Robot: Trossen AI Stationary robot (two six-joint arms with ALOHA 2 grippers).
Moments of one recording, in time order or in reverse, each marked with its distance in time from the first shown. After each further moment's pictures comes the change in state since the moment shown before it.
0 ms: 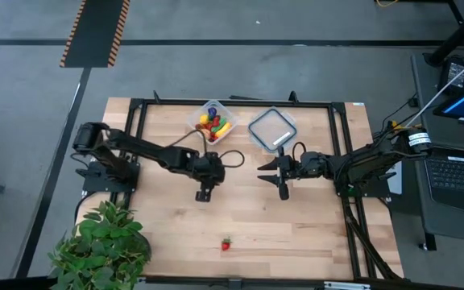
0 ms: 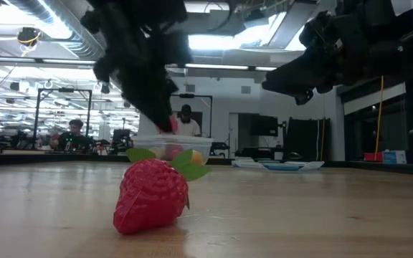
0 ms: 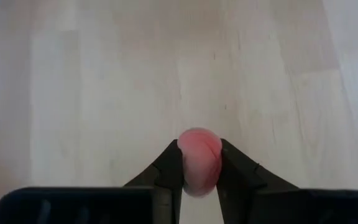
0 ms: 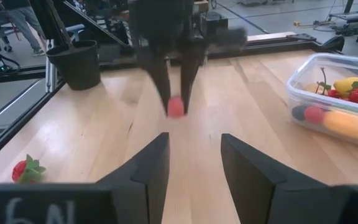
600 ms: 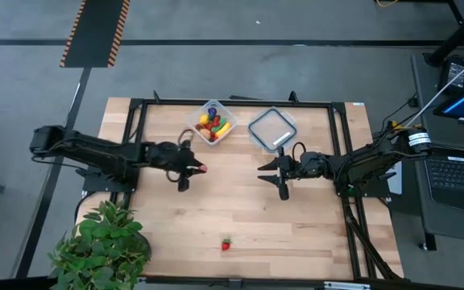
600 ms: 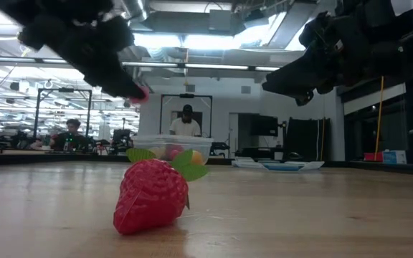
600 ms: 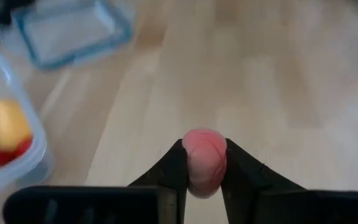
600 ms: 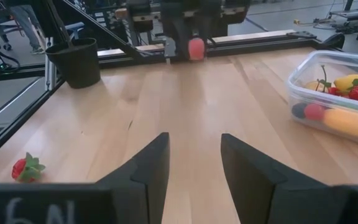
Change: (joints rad) left arm 0.094 -0.532 -0.510 0.420 0.006 -0.130; right arm 0.000 0.000 0.000 -0.009 0.000 0.002
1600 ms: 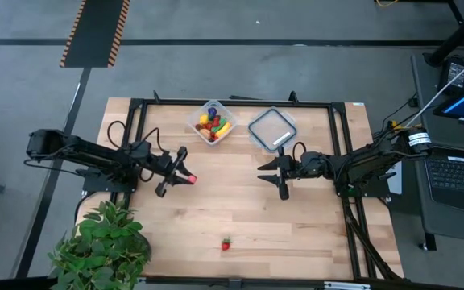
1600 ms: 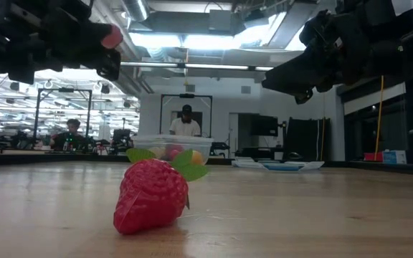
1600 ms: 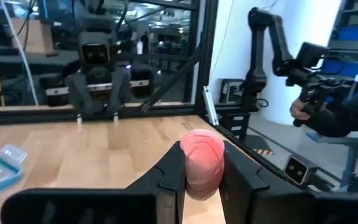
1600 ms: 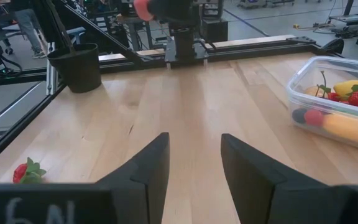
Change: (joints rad) left arm 0.064 -0.070 -0.382 0.952 0.488 -0.031; right arm 0.000 0.000 0.000 0.018 0.000 -0.002
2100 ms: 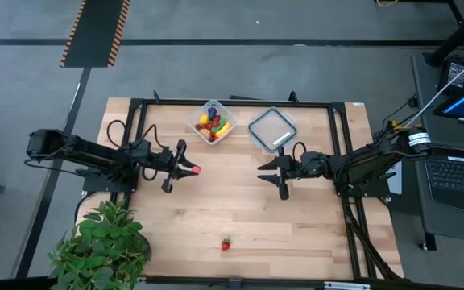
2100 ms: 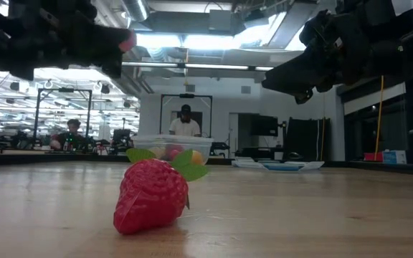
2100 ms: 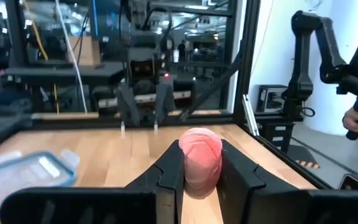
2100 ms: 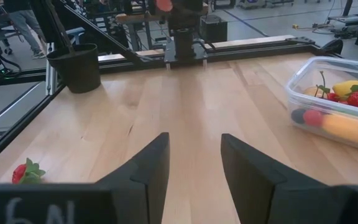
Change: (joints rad) left arm -0.001 0.000 0.020 0.003 -0.176 0.038; right arm 0.000 0.000 0.000 0.001 0.002 0.000
